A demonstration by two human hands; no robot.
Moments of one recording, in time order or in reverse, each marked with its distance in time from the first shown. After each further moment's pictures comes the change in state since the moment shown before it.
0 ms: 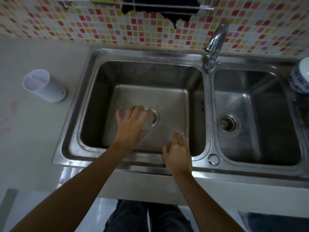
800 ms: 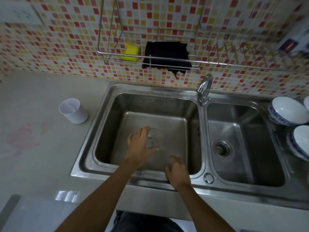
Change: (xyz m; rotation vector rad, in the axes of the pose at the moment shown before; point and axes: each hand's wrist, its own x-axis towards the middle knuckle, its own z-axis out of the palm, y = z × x) left_hand -0.006 0.012 -0.042 -0.591 0.000 -0.270; right_hand -0.001 0.000 -0.014 0.148 -0.122 -0.022
